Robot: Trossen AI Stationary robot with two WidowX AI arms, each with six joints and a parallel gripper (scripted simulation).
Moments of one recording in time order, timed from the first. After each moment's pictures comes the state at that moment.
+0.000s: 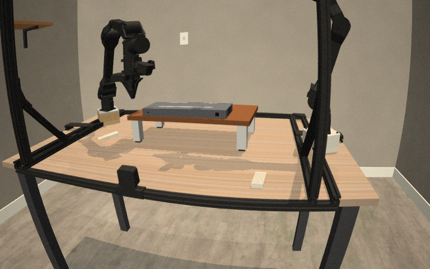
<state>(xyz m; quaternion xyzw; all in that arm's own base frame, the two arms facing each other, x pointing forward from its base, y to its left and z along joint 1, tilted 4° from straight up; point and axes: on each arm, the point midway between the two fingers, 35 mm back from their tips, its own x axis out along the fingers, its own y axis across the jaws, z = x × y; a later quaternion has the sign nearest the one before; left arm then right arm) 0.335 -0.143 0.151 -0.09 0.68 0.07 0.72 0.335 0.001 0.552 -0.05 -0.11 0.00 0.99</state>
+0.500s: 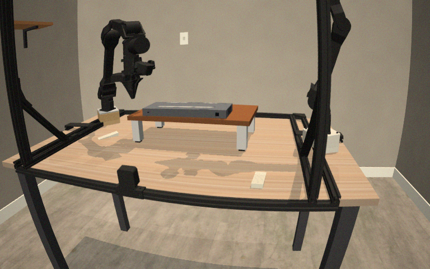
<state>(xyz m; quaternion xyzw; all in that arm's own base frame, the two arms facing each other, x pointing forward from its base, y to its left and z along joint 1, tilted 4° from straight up) 0.335 -0.143 0.151 -0.09 0.68 0.07 0.72 0.273 0.001 0.661 -0.04 -0.32 0.00 0.95</state>
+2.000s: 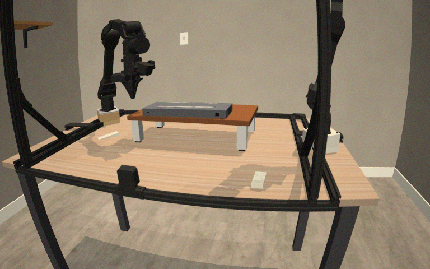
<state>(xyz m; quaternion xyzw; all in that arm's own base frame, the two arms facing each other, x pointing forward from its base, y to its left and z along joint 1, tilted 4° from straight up) 0.335 -0.143 0.151 -0.09 0.68 0.07 0.72 0.017 -0.002 0.800 -0.06 -0.75 -0.05 0.66</state>
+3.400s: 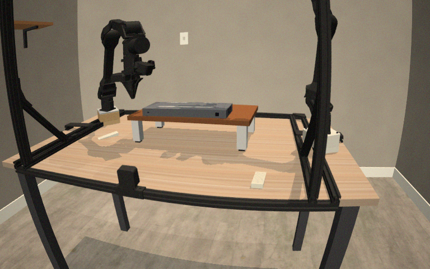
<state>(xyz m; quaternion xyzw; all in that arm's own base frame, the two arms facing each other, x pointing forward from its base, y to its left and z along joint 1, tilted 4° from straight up) 0.335 -0.143 0.151 -0.09 0.68 0.07 0.72 0.319 -0.118 0.650 -0.15 -0.25 -0.19 0.94</state>
